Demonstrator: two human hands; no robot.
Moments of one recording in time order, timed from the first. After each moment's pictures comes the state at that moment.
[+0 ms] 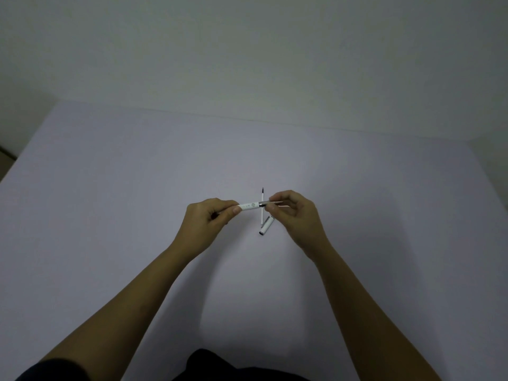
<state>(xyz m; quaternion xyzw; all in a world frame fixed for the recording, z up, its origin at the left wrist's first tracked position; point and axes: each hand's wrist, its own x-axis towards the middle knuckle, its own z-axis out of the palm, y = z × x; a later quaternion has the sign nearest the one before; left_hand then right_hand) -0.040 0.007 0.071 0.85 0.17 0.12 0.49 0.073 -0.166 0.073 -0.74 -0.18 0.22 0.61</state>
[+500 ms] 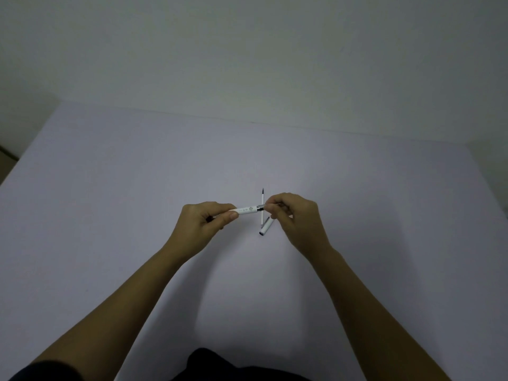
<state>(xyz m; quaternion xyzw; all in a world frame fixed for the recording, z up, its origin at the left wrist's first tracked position) -0.053 0.013 0.082 0.86 0.11 0.14 0.48 0.068 -0.165 0.081 -0.80 -0.36 0.05 0.49</state>
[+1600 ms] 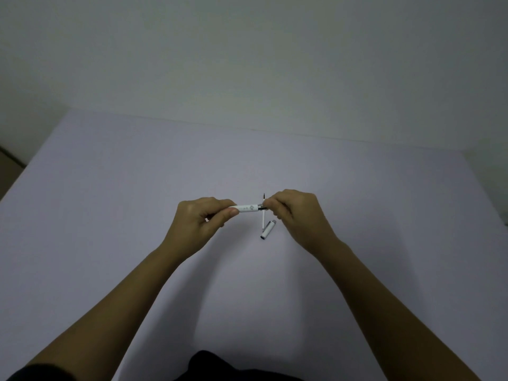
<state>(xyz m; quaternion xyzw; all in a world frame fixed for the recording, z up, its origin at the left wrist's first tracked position) -0.060 0.014 0.111 0.89 0.06 0.23 0.39 0.066 -0.160 0.123 -0.83 -0.42 0.06 0.35</state>
